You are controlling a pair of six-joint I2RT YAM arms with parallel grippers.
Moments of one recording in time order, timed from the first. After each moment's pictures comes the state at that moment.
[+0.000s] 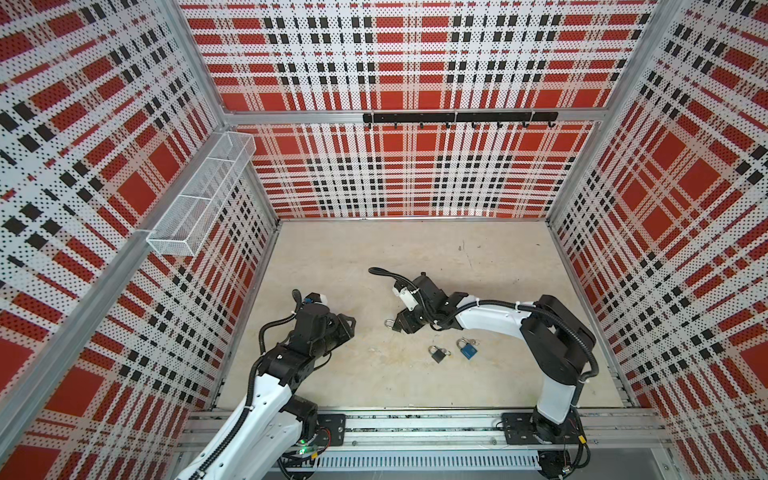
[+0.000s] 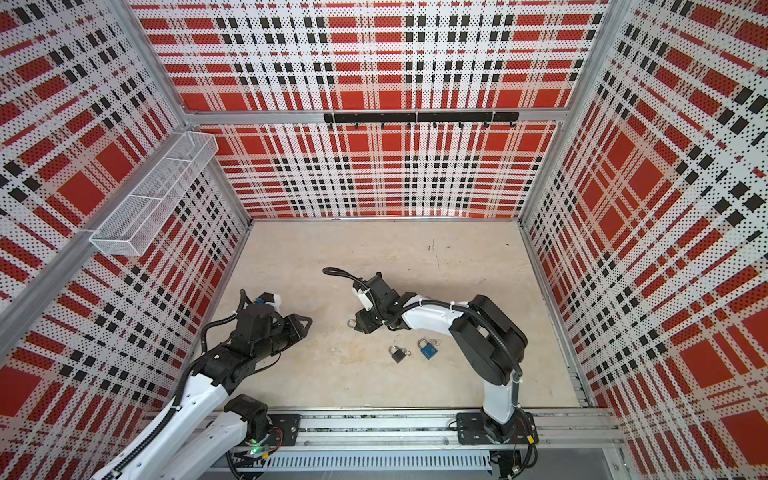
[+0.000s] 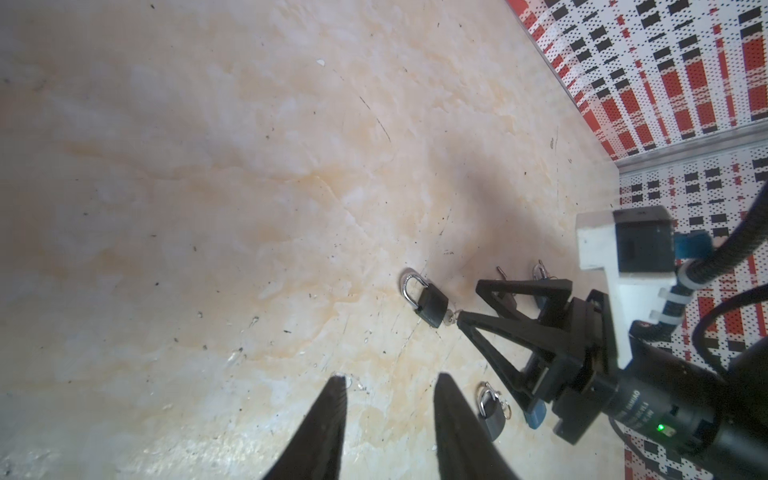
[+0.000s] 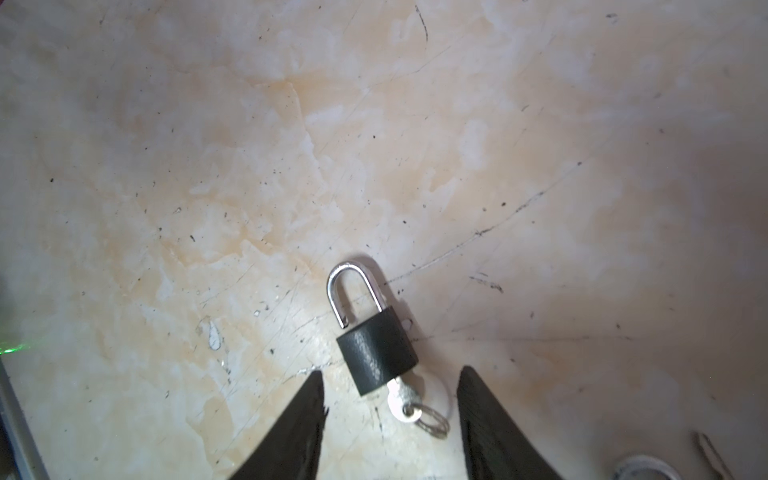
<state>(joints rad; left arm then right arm) -0.34 0.70 0.51 -0.52 0.08 -0.82 0.85 1.86 1.14 -0.20 -0.14 0.19</state>
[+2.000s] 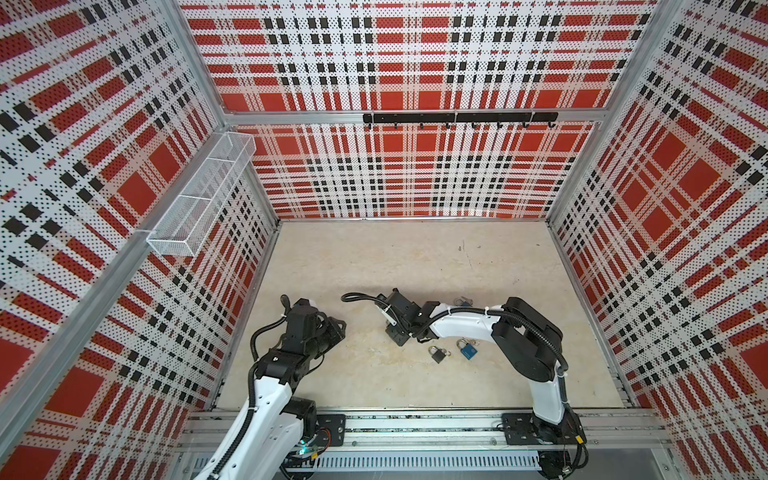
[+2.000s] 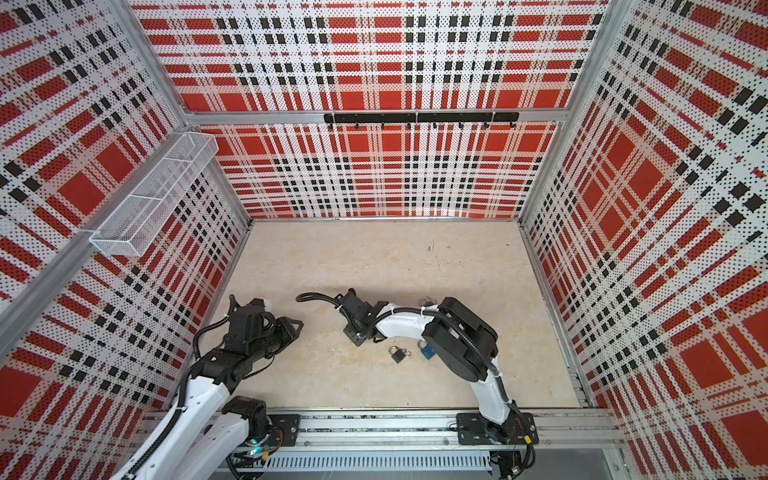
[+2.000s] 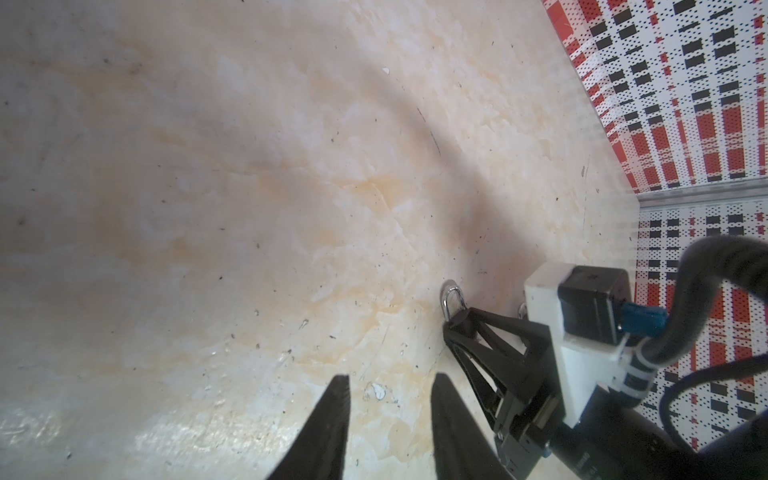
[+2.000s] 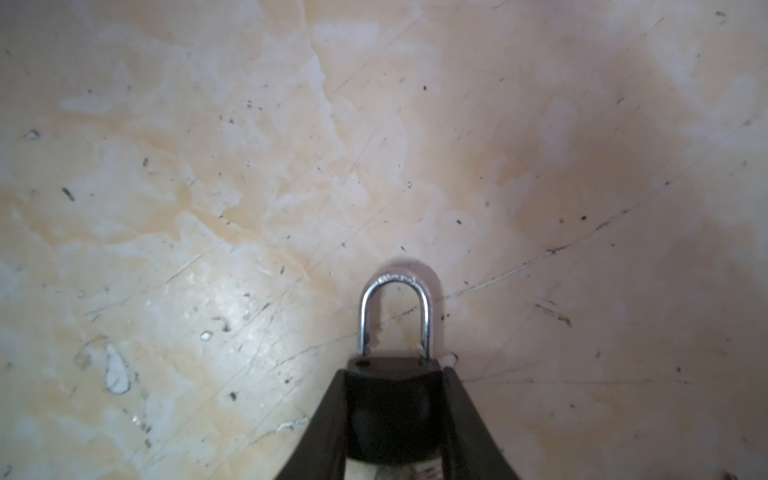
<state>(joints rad) -0.18 0.69 0.46 -0.52 0.17 -0.80 1.00 2.01 1.29 -0.34 0.16 0.10</state>
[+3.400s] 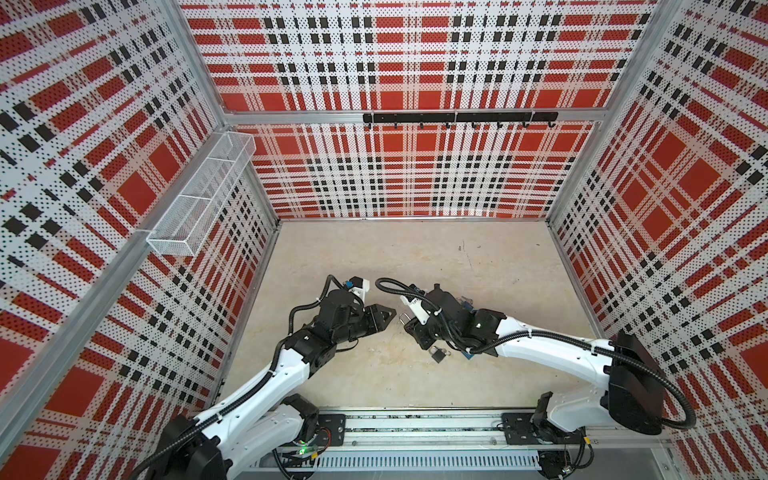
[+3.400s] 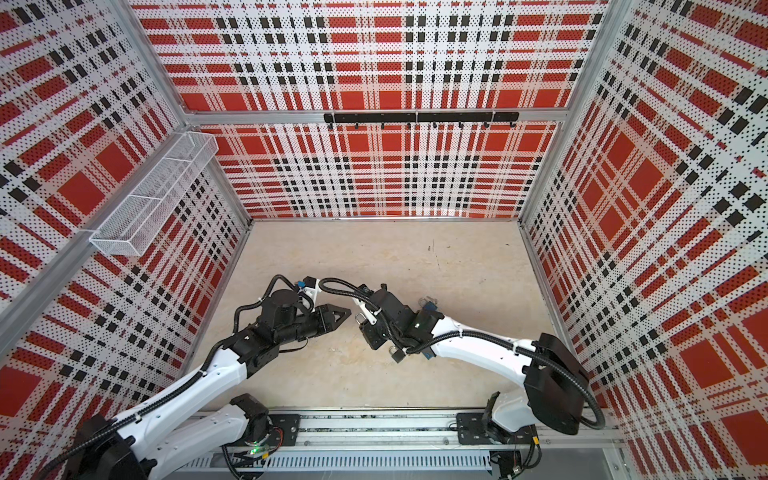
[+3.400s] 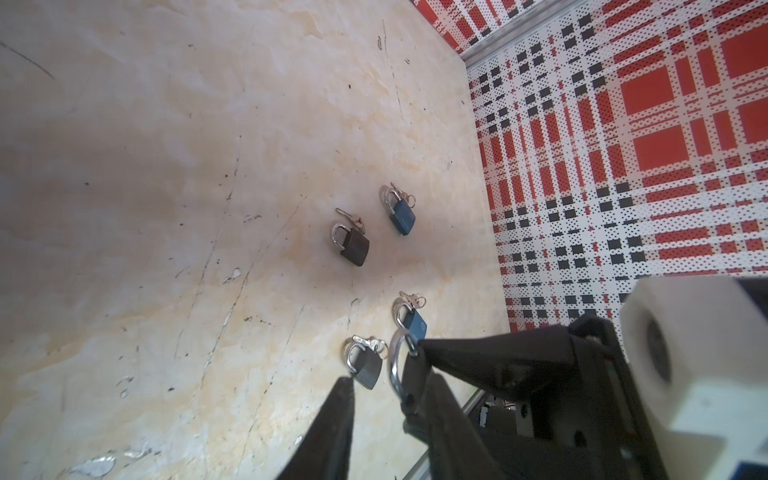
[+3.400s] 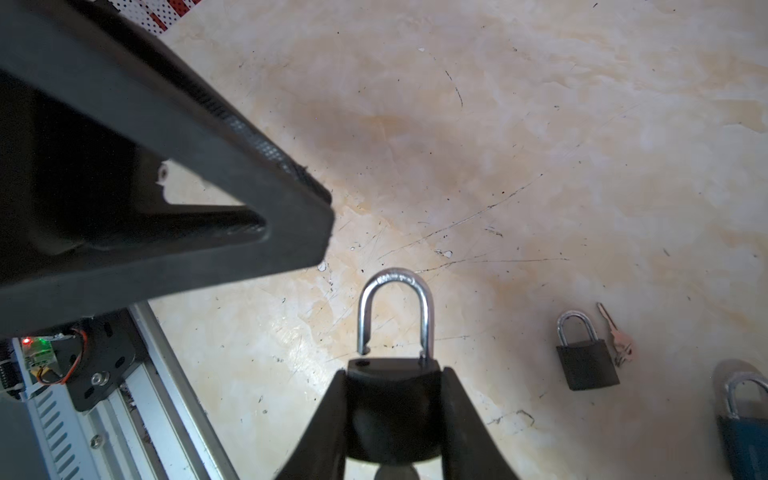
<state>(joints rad) -0.55 0.97 0.57 -0.10 0.36 -0.84 1.01 1.42 0.98 -0.33 0.04 0.24</state>
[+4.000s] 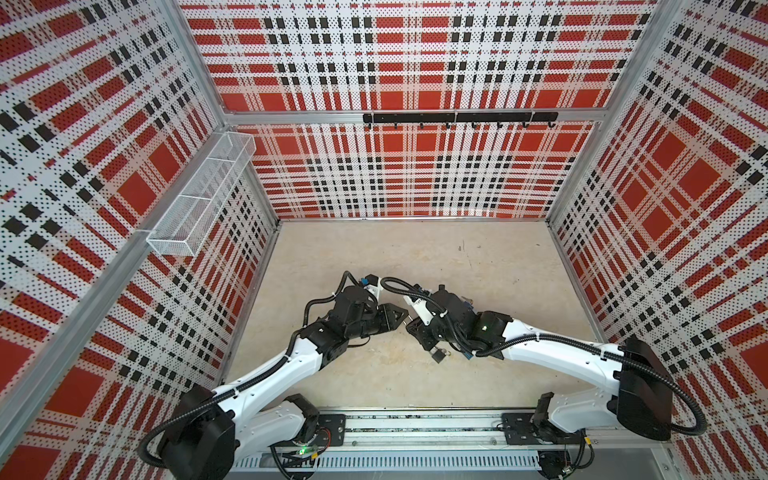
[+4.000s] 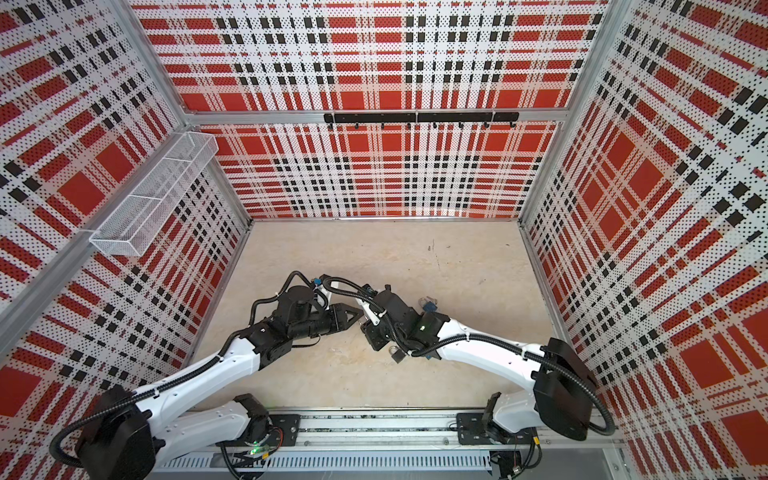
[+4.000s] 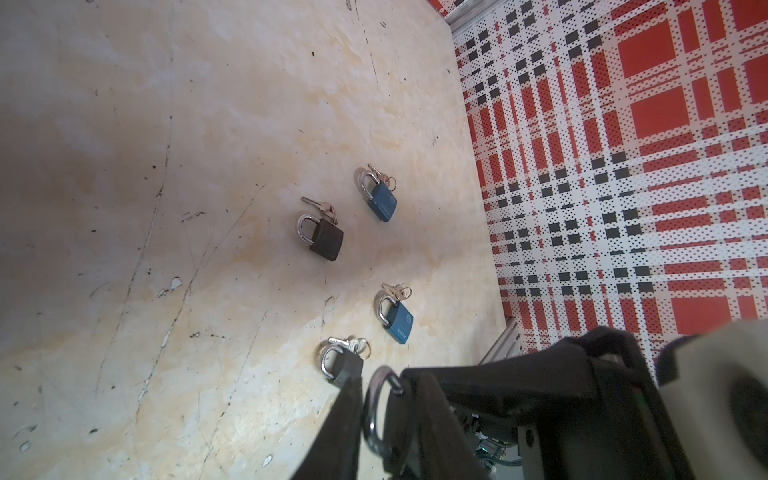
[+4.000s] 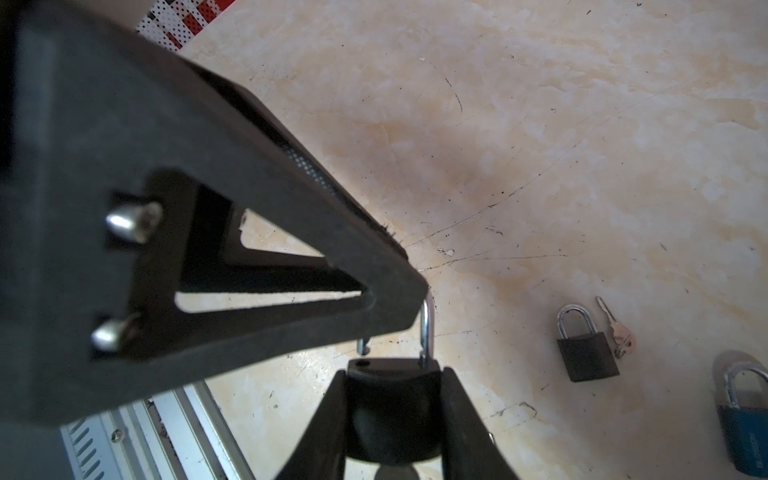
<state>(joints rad) -0.63 1.09 0.61 -0.03 0.36 -0.84 1.01 1.39 0.96 -0.32 0.03 0.25</state>
